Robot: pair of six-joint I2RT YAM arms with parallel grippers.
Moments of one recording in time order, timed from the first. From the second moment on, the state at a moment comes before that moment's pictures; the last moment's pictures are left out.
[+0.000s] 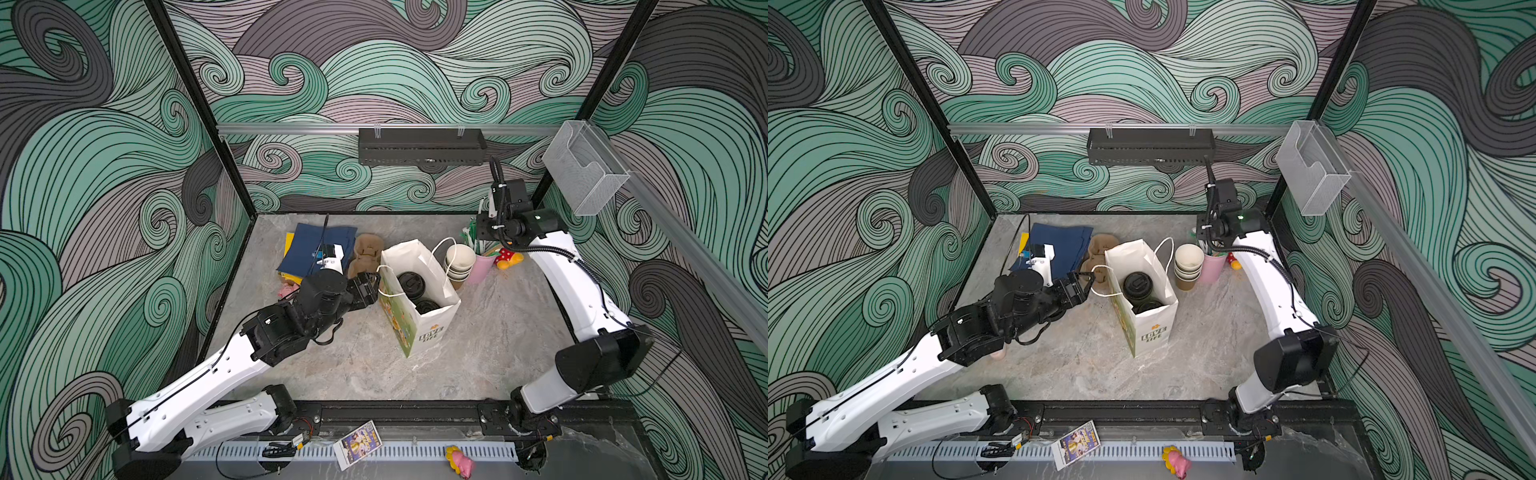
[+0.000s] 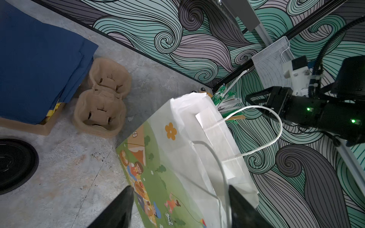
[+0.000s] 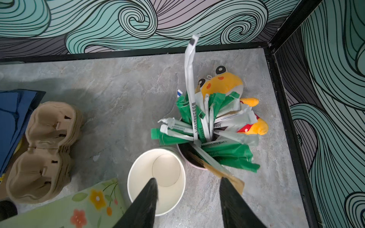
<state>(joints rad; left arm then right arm) -0.91 0.95 1.06 -0.57 -0.33 -0.89 0.23 1.62 1.74 -0.97 0.20 0.18</state>
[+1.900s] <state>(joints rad) -0.89 0.95 1.06 -0.55 -0.36 -0.89 0.20 1.84 1.86 -0.78 0.32 0.08</state>
